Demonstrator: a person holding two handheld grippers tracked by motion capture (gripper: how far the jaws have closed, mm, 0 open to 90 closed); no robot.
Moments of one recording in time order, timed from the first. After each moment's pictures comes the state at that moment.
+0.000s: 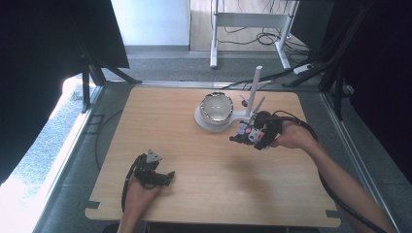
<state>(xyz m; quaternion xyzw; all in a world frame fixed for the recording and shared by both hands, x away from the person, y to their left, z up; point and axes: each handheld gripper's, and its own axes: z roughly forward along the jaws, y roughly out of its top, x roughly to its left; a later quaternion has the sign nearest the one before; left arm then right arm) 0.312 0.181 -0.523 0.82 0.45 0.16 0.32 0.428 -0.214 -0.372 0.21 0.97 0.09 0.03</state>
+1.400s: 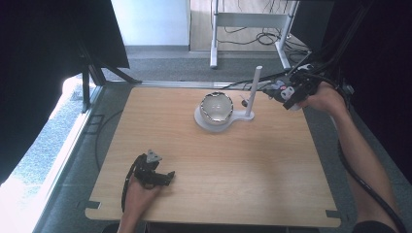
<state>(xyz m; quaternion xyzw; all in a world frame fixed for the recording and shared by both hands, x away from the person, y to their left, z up) 0.312 0.181 -0.522 0.82 0.45 0.16 0.32 0.514 -0.310 -0.294 0.39 0.91 0.13 0.09</state>
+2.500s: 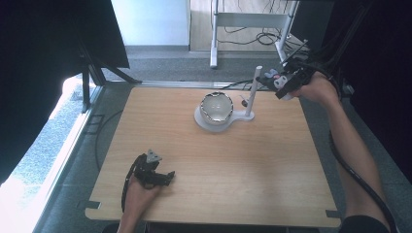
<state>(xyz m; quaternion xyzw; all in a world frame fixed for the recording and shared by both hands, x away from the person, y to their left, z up) 0.312 0.181 -0.522 0.82 0.45 0.16 0.32 0.530 -0.289 -0.275 0.39 0.90 0.17 0.09</state>
